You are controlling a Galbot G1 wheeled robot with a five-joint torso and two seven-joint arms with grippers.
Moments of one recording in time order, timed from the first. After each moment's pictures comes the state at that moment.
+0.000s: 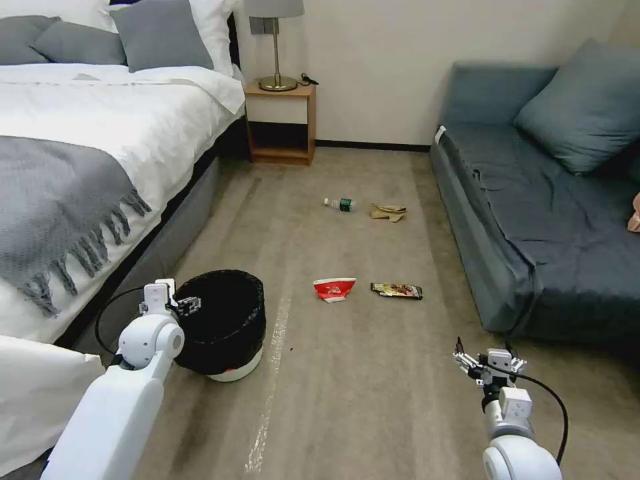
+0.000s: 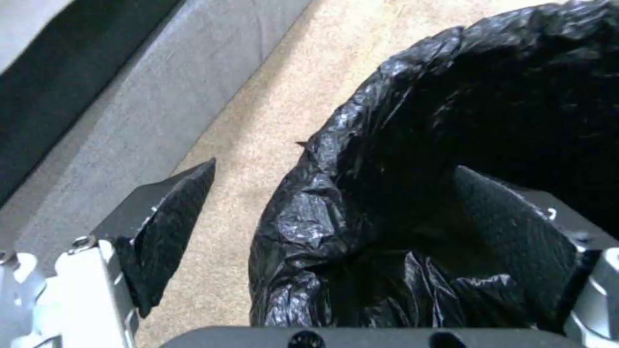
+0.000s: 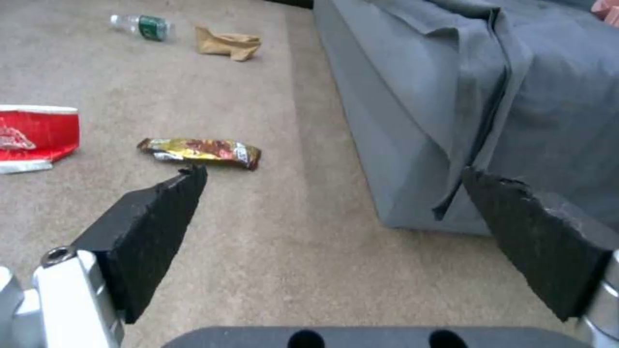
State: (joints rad) left arm 0.99 -1.12 -0.45 -1.65 -0.56 0.74 -0.48; right arm -1.53 1.30 0.59 1.82 0.15 -0.07 0.25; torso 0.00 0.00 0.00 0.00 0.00
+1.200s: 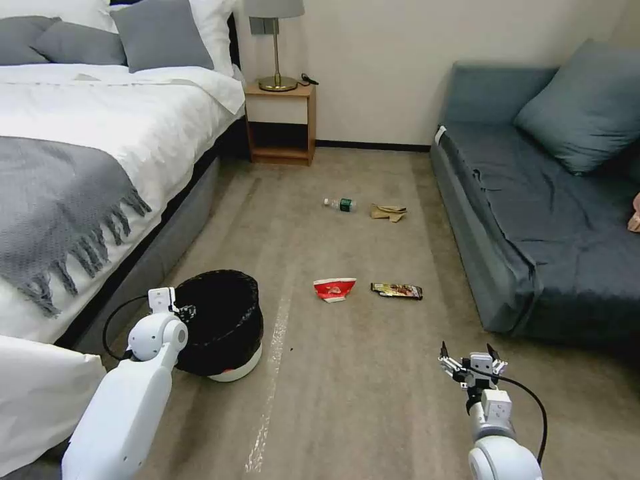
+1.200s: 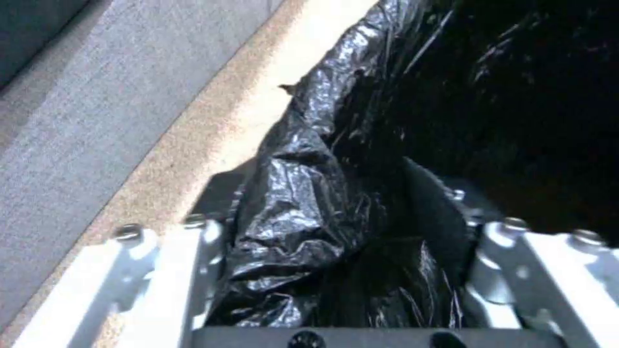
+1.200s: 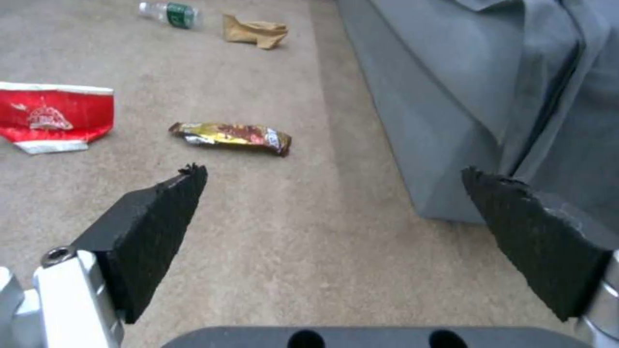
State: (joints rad) left arm 0.93 -1.16 -0.44 -1.47 -0.58 0.73 -0.48; right arm -1.50 1.32 0.54 1.75 0.12 -0.04 0.23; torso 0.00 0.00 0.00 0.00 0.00
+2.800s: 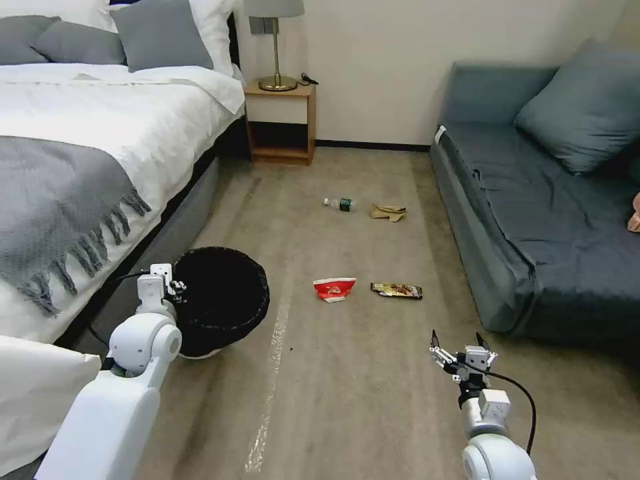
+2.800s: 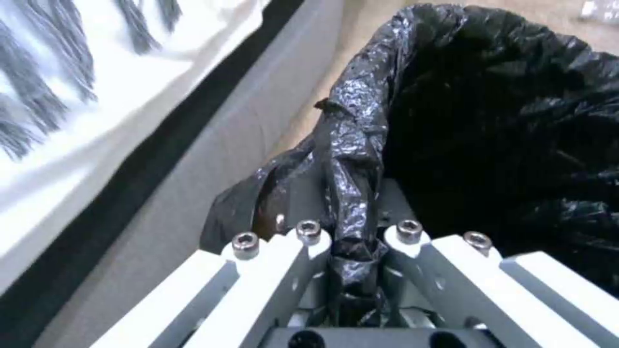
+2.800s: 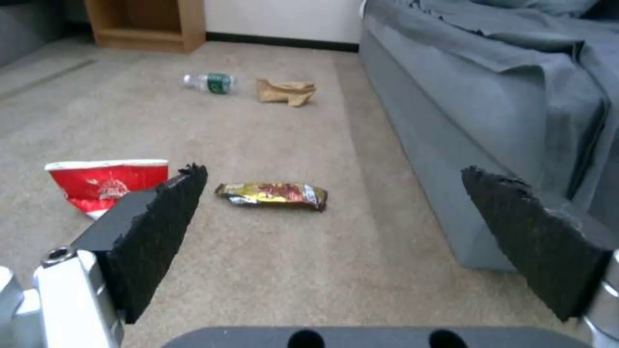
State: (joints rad) left arm 1.07 -1.12 -0.49 -1.87 -0.45 0.69 -0.43; right arm -1.52 1.33 0.54 1.79 0.17 0.09 0.18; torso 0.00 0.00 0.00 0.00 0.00
